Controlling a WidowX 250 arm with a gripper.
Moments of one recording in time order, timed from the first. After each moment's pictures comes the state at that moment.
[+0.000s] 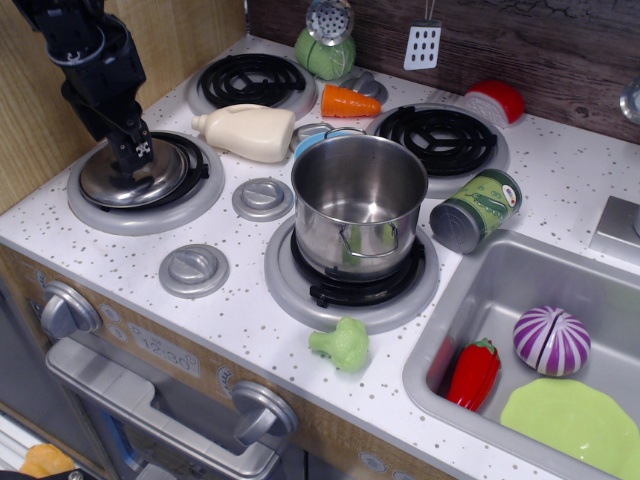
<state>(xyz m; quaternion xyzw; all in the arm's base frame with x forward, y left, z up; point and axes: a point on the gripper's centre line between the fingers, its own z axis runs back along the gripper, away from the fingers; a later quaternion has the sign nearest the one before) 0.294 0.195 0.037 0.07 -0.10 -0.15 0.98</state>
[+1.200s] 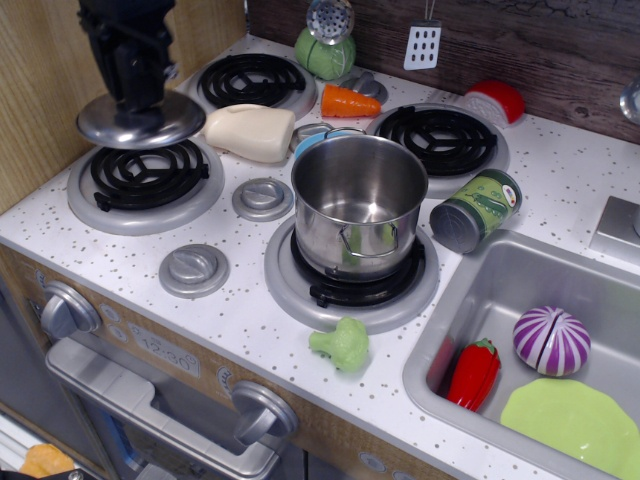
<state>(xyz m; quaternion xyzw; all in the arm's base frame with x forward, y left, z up) 0.282 0.140 0.121 0.04 -0.01 -0.10 0.99</state>
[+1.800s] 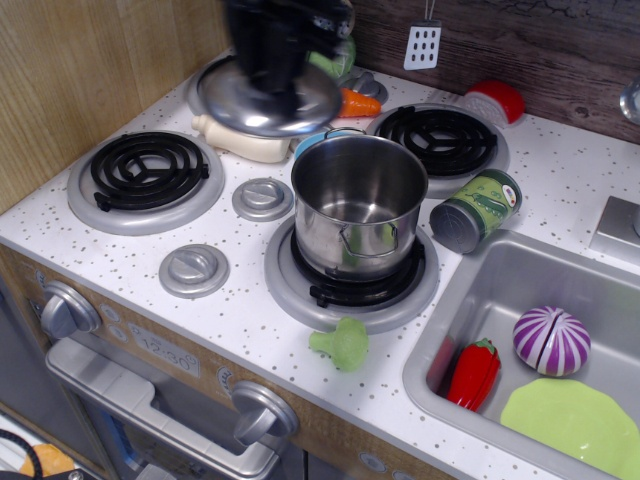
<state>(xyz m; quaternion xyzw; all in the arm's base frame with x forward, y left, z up) 0.302 0.031 0.154 0.08 -0.08 -0.06 0.99</state>
